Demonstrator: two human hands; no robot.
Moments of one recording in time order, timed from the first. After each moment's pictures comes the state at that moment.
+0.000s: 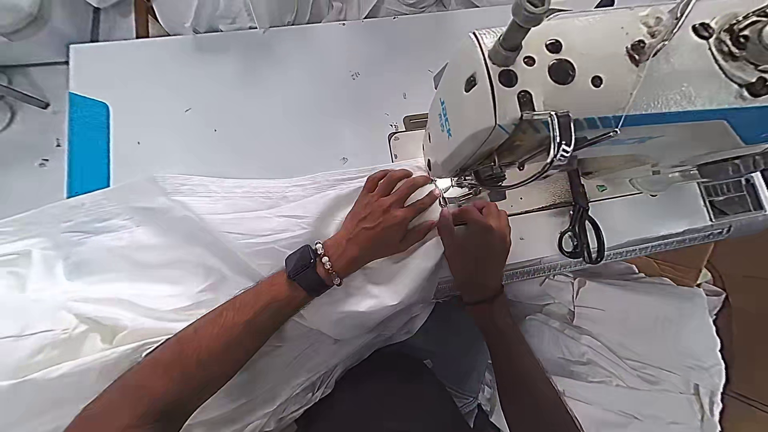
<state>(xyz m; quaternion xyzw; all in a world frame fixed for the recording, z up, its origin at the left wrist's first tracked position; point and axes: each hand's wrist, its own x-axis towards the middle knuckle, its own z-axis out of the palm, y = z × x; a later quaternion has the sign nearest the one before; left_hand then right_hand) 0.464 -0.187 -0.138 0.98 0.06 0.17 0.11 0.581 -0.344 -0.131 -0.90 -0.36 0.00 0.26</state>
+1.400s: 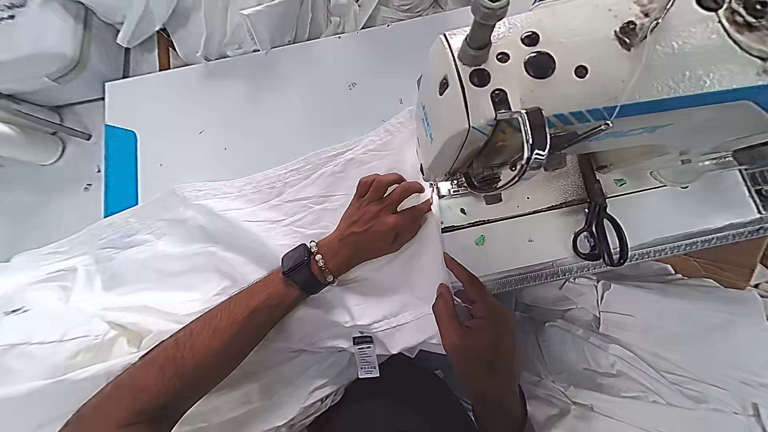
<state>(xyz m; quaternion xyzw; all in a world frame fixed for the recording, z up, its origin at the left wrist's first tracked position) 0.461 -0.175 -0.139 0.98 0.02 0.20 0.08 0.511 -0.407 -0.090 -0.84 -0.30 0.16 0.43</state>
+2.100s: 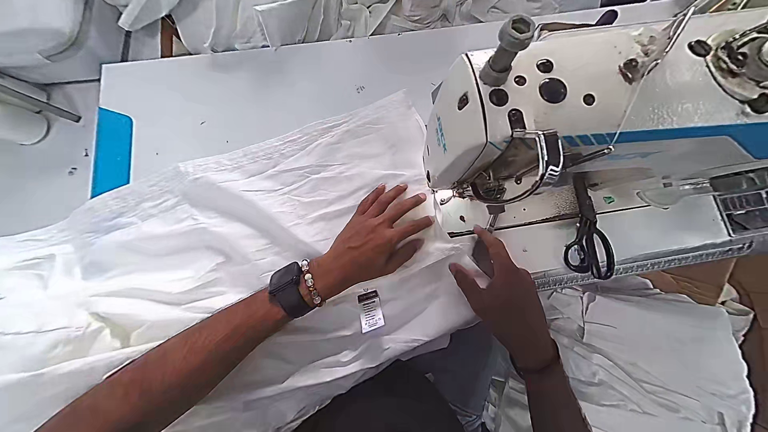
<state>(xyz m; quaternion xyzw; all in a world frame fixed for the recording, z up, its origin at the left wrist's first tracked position) 0.441 -0.189 -0.143 0.97 0.06 0.12 0.18 0.589 -0.407 -0.107 -0.87 -0.40 0.15 0.25</state>
